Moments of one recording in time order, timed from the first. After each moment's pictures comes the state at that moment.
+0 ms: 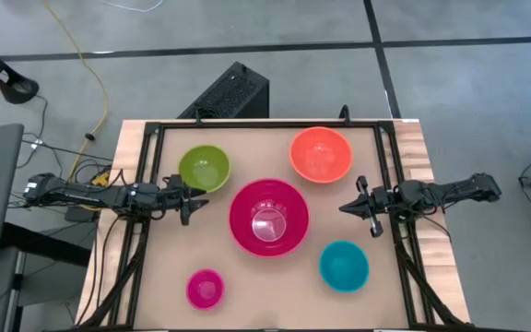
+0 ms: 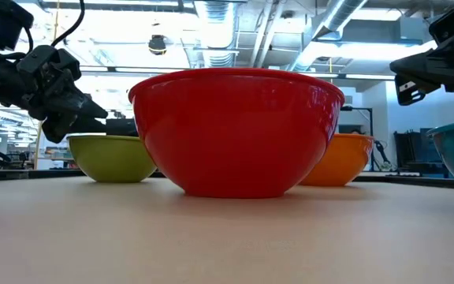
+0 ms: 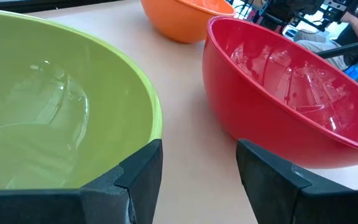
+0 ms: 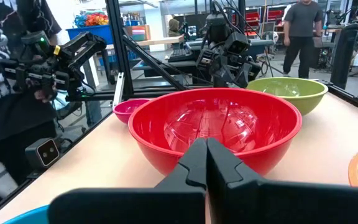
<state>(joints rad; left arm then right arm) -0.08 0.33 0.01 0.07 -0.33 -0.48 0.19 0.04 0.01 0.02 0.05 0.10</state>
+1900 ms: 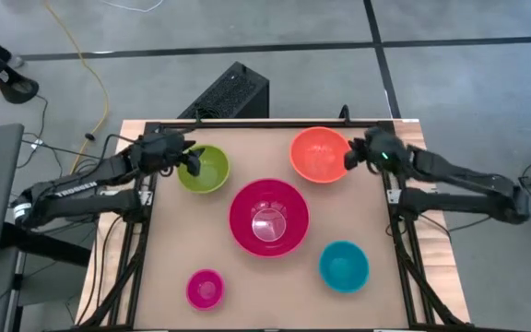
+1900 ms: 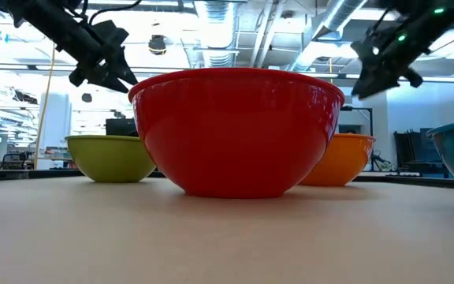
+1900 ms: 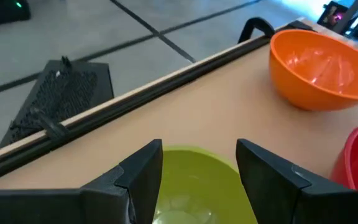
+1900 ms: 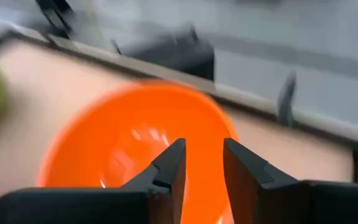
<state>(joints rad) 0.47 0.72 0.59 -0.27 -0.28 -0.28 -0.46 0.73 0.67 -0.55 0.45 0.48</state>
